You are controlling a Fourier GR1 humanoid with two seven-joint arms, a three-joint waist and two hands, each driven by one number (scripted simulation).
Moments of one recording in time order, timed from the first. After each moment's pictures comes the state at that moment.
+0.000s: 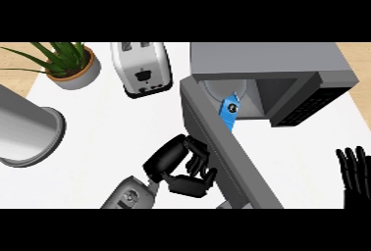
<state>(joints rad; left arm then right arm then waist) -0.29 0.01 -0.51 -1.35 -0.21 -0.13 -0.19 0.35 -0.25 -0.01 -1.67 -0.30 0.04 -0.68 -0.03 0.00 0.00</state>
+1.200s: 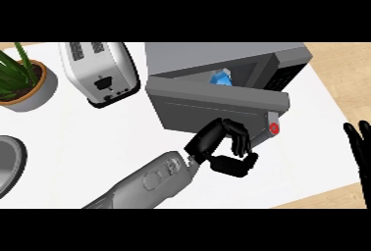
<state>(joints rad) -0.75 0.01 -0.87 -0.99 0.39 0.28 -0.24 0.22 -0.40 0.01 -1.98 -0.46 0.21 -0.44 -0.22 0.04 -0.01</state>
